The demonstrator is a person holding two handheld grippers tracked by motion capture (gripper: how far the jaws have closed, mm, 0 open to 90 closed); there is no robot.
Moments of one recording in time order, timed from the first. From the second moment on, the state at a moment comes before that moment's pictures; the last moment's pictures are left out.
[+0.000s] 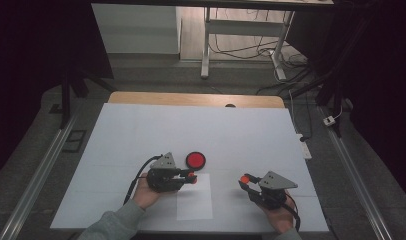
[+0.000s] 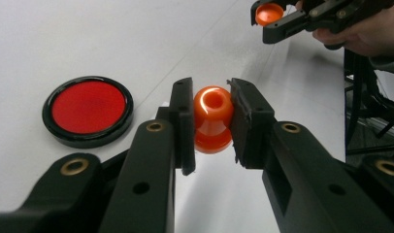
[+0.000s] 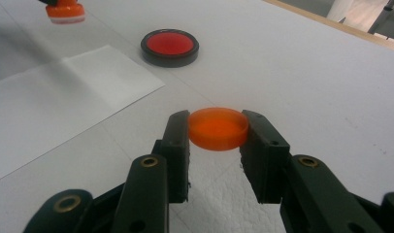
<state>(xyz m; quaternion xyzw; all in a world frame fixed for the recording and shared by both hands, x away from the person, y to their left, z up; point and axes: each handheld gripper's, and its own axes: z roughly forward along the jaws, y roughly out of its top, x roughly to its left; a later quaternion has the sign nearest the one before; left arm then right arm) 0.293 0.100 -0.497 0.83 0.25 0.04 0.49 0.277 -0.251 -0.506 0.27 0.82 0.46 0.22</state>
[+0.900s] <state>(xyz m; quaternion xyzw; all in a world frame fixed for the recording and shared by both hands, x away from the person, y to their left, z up) 0.292 0.088 -0.520 0.86 0.25 0.03 0.45 0.277 -0.250 -0.507 0.27 0.82 0.45 0.22</state>
